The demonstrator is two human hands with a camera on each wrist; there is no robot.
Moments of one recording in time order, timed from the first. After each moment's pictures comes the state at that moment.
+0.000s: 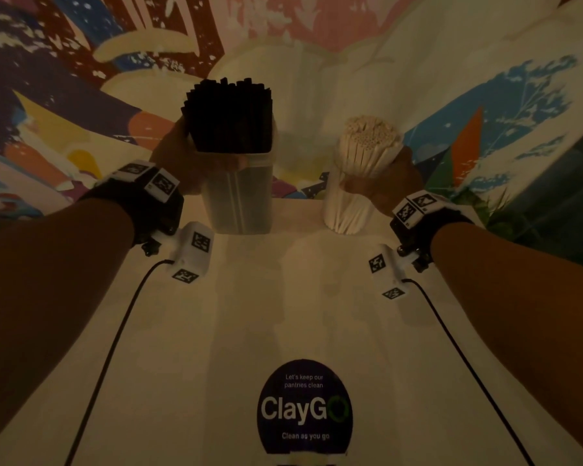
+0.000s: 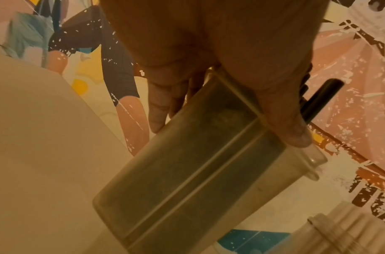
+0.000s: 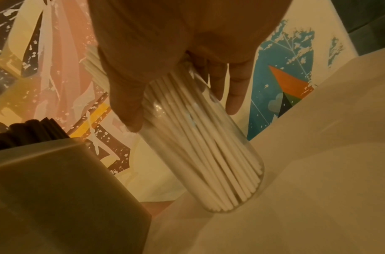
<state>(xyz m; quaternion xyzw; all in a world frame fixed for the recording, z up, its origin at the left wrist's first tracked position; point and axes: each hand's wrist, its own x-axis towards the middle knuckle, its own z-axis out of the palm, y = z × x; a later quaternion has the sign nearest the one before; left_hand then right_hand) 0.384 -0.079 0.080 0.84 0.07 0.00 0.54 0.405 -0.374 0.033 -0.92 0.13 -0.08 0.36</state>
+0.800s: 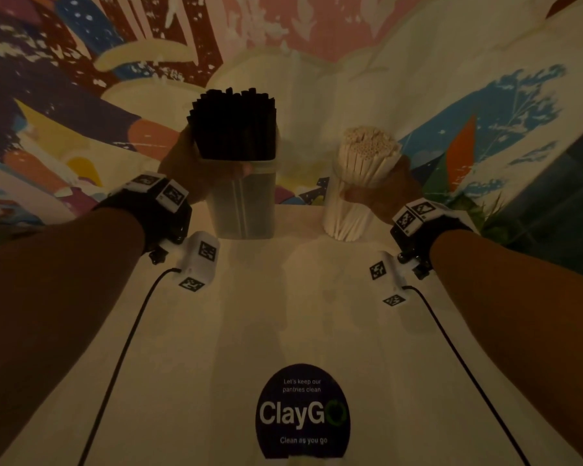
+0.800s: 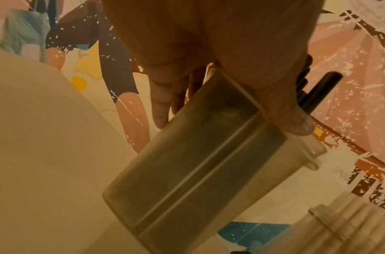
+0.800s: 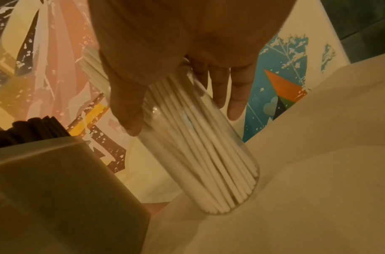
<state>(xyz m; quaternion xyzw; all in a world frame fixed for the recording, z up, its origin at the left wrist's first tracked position) 0.386 -0.083 0.075 0.83 0.00 0.00 0.56 0.405 -0.384 0.030 -0.93 0.13 -0.05 0.34</state>
